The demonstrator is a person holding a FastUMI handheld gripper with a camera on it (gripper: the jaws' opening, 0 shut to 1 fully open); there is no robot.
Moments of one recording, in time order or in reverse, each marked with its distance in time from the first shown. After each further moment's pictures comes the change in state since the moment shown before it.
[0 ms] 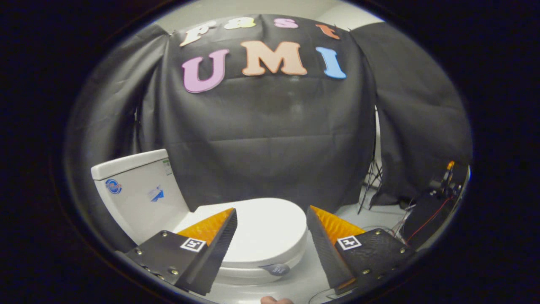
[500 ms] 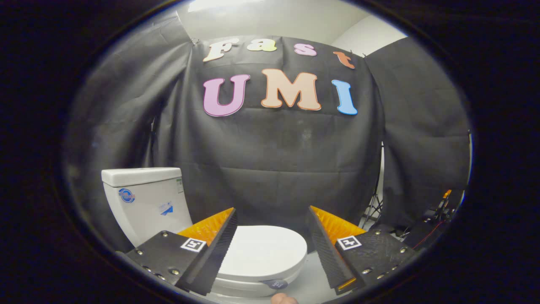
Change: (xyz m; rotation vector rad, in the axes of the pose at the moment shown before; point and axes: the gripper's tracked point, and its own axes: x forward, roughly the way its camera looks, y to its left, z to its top) arm -0.046 0.041 0.079 -0.145 -0.260 0.048
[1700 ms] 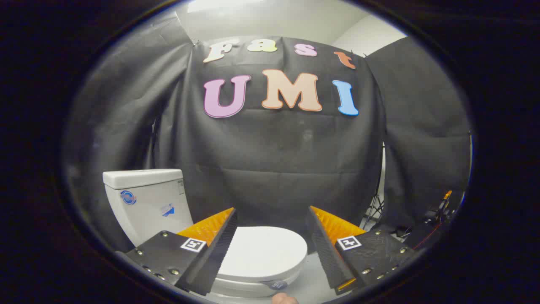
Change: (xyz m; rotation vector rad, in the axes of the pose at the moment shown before) arm 0.001 -0.006 0.003 0.032 0.003 0.008
